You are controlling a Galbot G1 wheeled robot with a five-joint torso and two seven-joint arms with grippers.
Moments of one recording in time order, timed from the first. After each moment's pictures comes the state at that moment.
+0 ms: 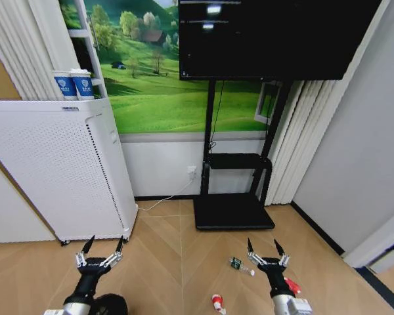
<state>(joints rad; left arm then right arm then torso) 1.83 -1.51 -0.85 -2.27 -0.23 -0.14 0.21 -1.73 1.44 0.63 2.06 0.12 0.26 0.07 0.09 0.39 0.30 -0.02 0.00</state>
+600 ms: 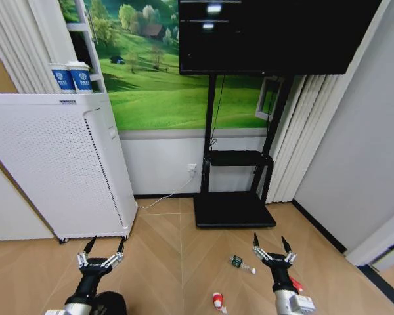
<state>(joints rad) 1.83 -1.51 -0.84 -2.27 -0.23 -0.14 0.21 -1.70 1.44 0.64 2.05 0.13 0.31 0.14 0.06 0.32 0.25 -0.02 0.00</state>
